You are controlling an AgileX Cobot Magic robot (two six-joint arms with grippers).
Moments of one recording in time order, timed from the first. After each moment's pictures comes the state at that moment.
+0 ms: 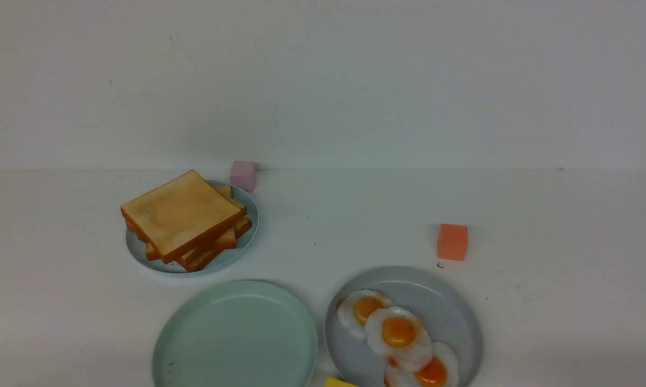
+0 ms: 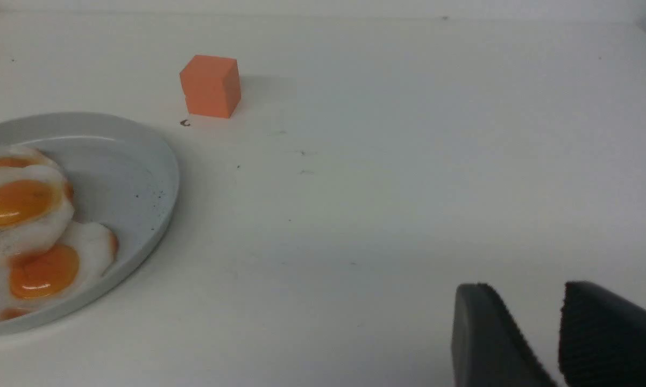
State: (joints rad) right arm 0.01 -0.01 0.02 0.00 0.39 -0.03; left arm -0.16 -0.01 0.03 0.07 0.39 -0.34
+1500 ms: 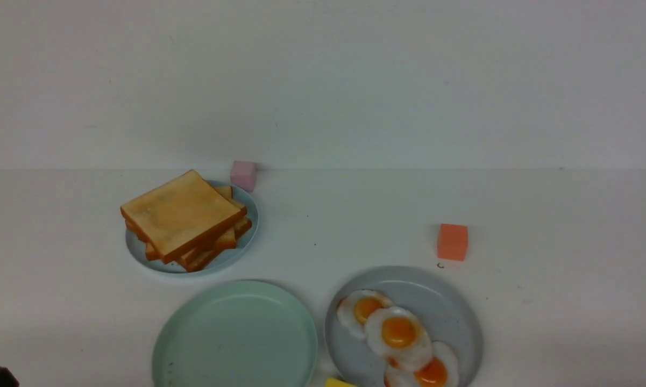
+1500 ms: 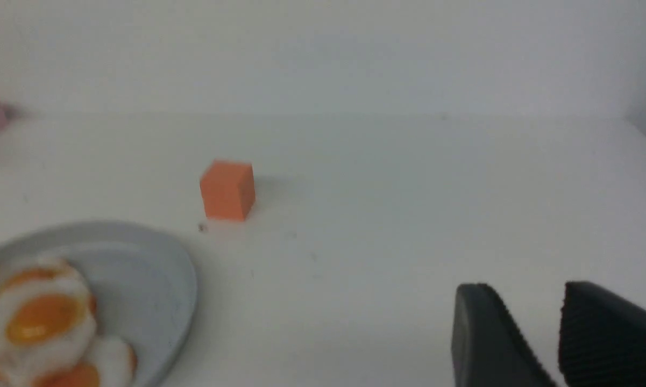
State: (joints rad) right arm 0.01 -0.01 0.03 0.03 0.16 -0.03; left arm -0.16 -0.01 0.03 0.07 0.10 -0.35
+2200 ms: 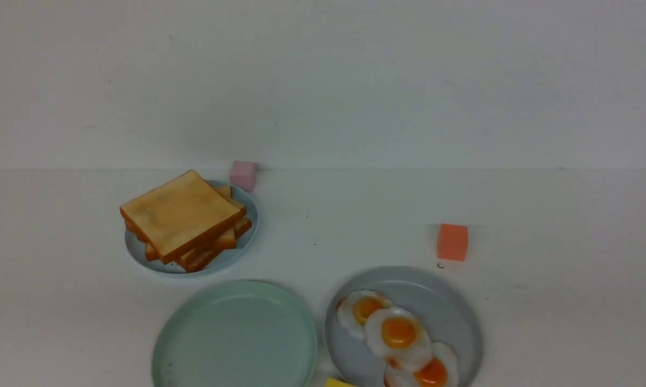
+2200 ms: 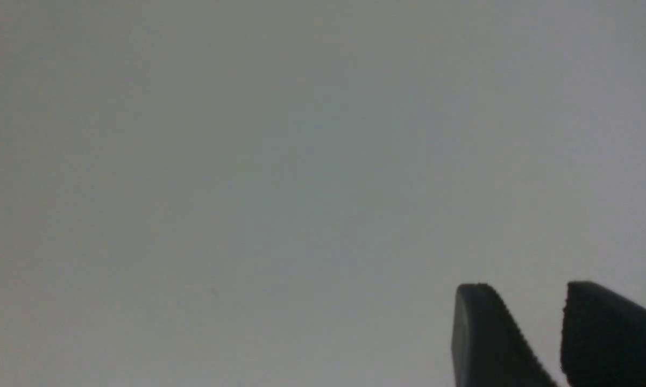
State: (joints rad) right arm 0.01 0.04 -0.33 -0.10 -0.13 0.50; left arm -0.16 0.03 -0.25 0.05 -0.19 -0.45
